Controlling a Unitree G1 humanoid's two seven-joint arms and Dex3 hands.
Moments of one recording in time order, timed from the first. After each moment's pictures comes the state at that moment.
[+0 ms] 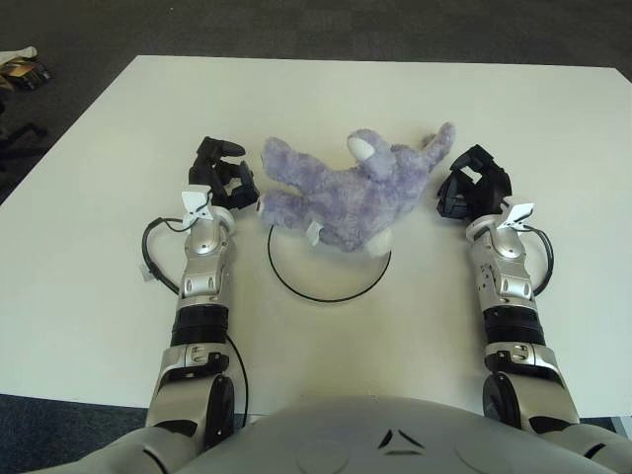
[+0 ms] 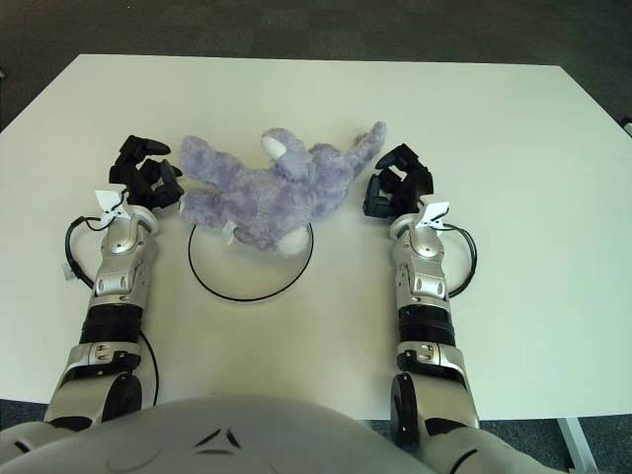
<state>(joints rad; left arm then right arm) -0.26 0.04 0.20 0.24 -0.03 -0.14 0.13 -0.28 -0.10 -0.21 0.30 0.15 -0.15 0.03</state>
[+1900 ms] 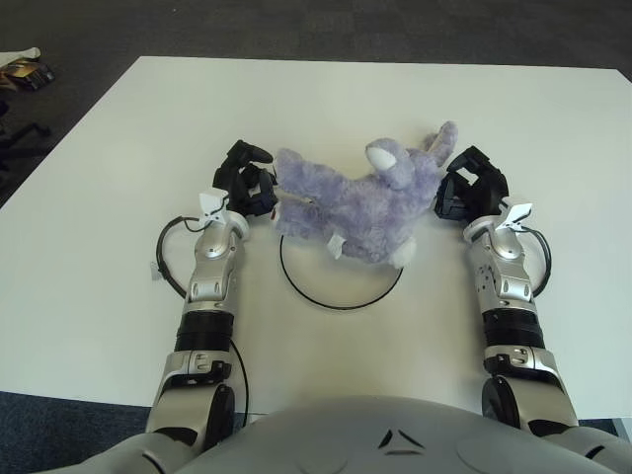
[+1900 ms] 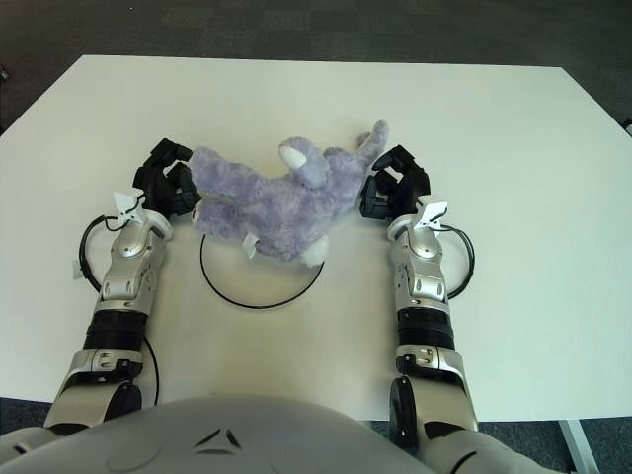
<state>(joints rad) -0.23 0.03 0.11 0.20 -0.09 -0.12 -0.03 -0.26 -0.09 -0.20 0.27 0.17 -0.11 0.04</state>
